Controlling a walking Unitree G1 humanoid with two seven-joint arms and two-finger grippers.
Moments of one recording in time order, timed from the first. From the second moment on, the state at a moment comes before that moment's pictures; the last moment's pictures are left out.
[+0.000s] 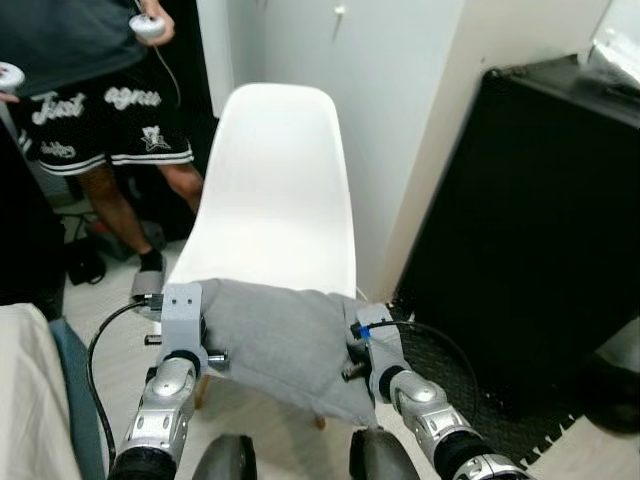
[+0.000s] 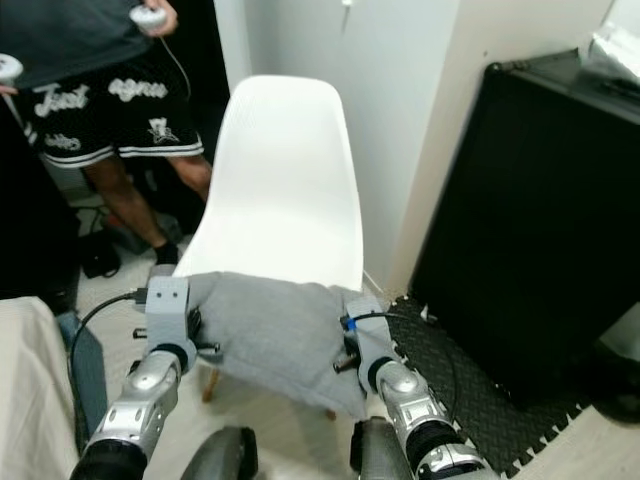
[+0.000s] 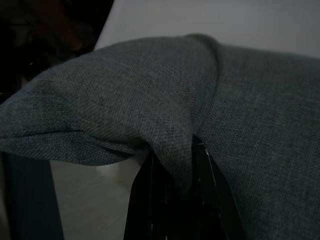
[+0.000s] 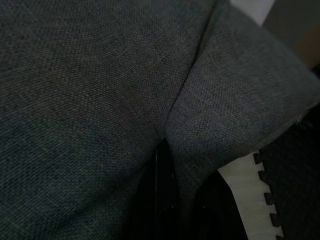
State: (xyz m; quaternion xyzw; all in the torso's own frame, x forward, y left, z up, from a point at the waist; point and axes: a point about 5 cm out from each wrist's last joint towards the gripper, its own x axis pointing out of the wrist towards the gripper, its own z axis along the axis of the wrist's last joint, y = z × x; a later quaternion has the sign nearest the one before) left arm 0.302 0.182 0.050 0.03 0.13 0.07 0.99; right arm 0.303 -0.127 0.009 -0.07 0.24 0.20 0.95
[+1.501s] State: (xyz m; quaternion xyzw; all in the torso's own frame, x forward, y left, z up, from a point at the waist) left arm 0.352 0.187 0.086 0.01 0.10 0.08 0.99; right arm 0.357 -0.105 0.072 -0.12 0.17 0.23 0.95
